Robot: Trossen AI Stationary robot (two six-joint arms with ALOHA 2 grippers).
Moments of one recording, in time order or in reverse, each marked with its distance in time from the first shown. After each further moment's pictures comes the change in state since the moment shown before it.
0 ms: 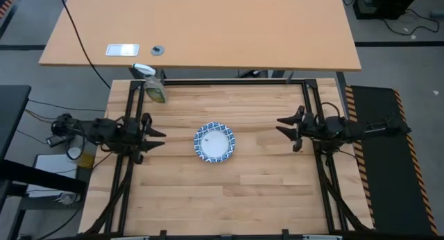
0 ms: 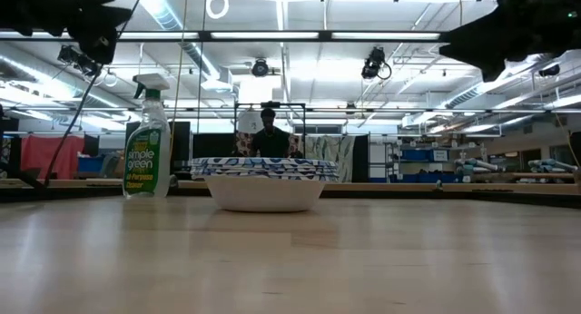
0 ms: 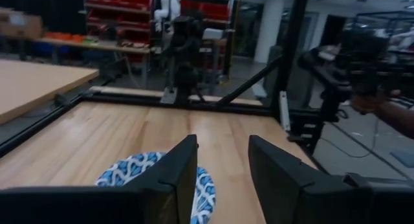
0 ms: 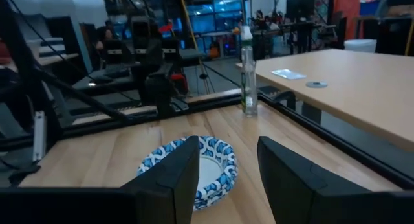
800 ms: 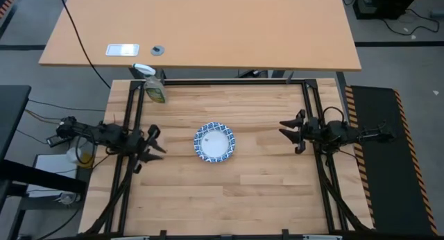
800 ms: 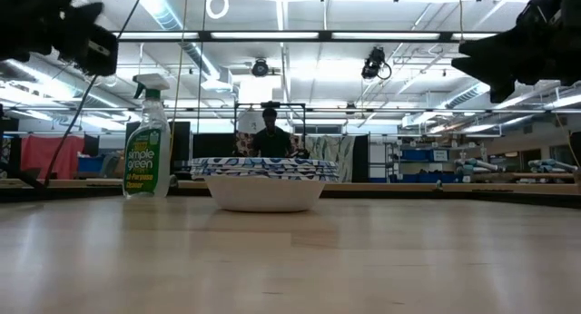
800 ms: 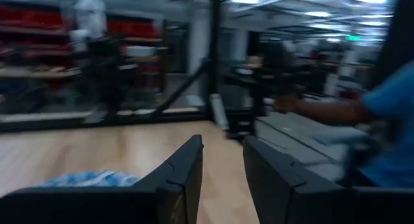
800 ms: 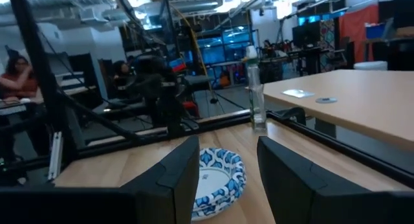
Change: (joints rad) left arm -0.001 -0.093 -0.217 0.237 0.288 0.050; right arm -0.007 -0.295 -0.208 0.063 -0.029 -0.007
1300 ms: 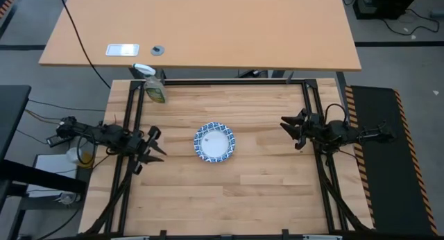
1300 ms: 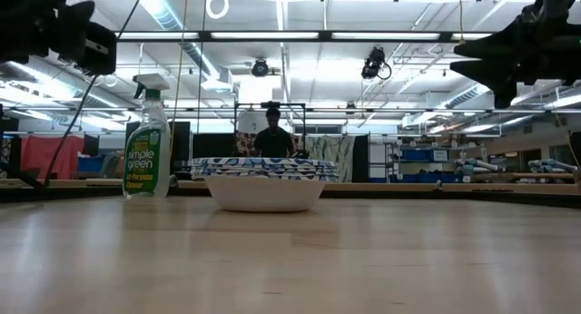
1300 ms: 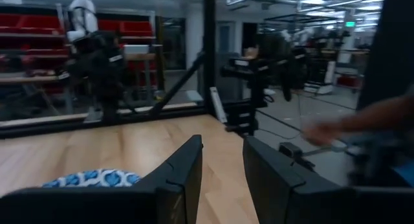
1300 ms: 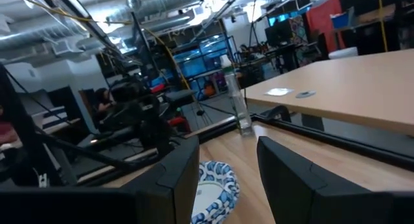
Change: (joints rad) left arm 0.001 0.002 -0.011 -0.004 0.039 0.061; right arm 0.000 0.001 0.000 0.031 0.109 0.137
